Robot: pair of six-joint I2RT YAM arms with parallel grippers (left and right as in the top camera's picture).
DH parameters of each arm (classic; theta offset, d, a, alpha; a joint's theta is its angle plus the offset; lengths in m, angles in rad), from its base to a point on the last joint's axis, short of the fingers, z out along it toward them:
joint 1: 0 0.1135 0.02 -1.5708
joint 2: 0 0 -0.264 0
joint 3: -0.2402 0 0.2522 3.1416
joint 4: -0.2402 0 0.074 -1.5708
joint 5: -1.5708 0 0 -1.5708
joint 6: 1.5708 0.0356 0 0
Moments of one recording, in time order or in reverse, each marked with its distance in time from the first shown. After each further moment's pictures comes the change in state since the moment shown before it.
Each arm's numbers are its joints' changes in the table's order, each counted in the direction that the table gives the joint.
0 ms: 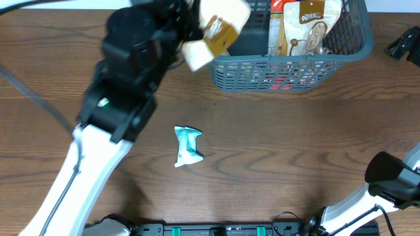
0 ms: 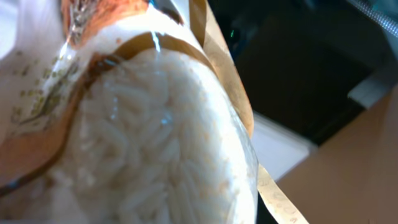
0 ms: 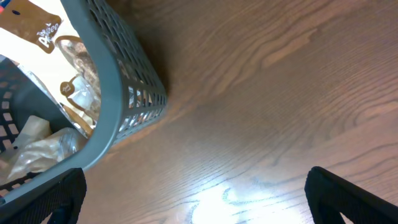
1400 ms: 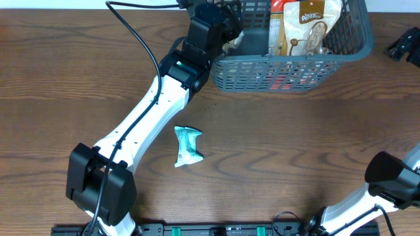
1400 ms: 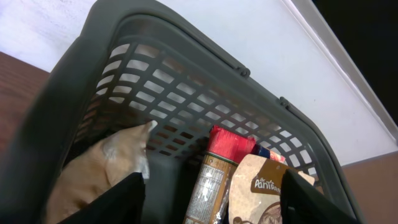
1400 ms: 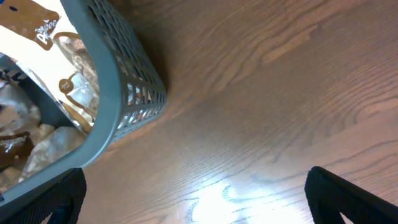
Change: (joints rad) left arm -0.053 0.422 0.005 0.113 0.079 -0.209; right arm 0.000 0.000 0.000 -0.009 0.000 0.000
